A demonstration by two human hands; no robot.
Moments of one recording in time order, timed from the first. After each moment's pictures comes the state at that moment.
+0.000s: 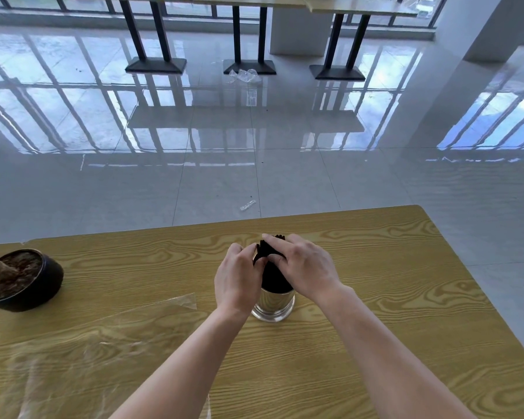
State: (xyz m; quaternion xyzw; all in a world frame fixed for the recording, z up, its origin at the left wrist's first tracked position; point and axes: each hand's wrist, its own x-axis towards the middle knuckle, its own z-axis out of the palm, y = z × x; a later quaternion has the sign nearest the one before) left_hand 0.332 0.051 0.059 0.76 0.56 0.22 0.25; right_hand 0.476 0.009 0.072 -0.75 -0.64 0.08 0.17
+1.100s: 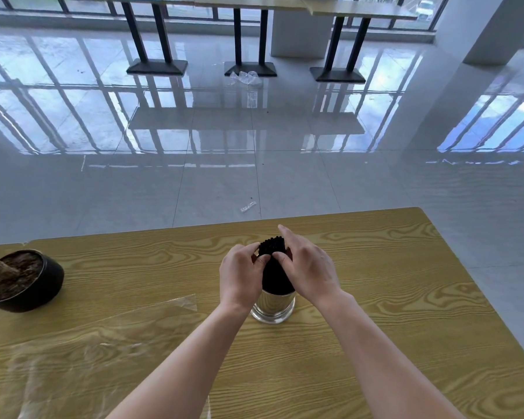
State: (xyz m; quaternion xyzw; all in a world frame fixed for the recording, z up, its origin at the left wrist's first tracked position) left_hand 0.336 0.056 0.067 0.73 0.53 0.27 0.33; right_hand 0.472 0.007 0.072 -0.77 -0.58 0.10 0.24
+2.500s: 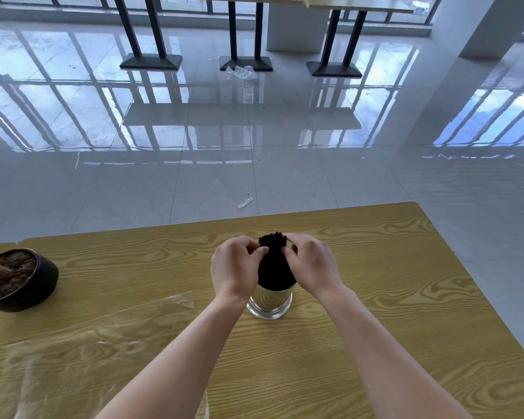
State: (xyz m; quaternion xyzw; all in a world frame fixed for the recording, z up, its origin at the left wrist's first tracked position) left_hand 0.339 0.061 0.072 0.70 0.58 0.29 0.31; right_hand 0.480 0.004 0.076 -0.81 -0.52 0.14 0.24
